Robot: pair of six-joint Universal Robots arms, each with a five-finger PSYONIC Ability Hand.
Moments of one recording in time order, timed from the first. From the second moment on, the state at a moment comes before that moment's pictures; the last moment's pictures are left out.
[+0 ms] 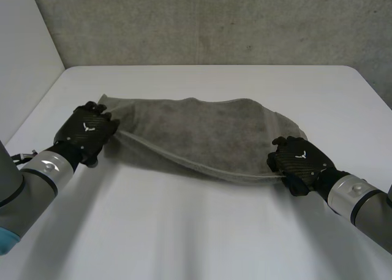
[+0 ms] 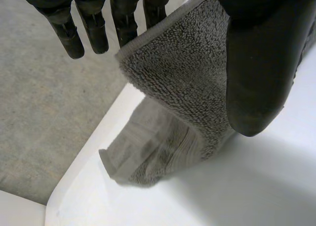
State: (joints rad) left arm 4.57 -1.84 -1.87 3.49 -1.22 3.86; right arm 1.70 -1.26 1.91 -0.21 0.99 2.60; left_hand 0.53 0.52 0.22 0.22 0.36; right_hand 1.31 1.32 0.18 0.23 1.16
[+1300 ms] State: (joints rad) left arm 4.72 -1.89 -1.87 3.25 -1.05 4.06; right arm 1.68 -1.26 1.91 -0.15 0.99 2.60; left_hand 1.30 1.29 0.22 0.22 1.15; right_hand 1.31 1.32 0.18 0.23 1.16
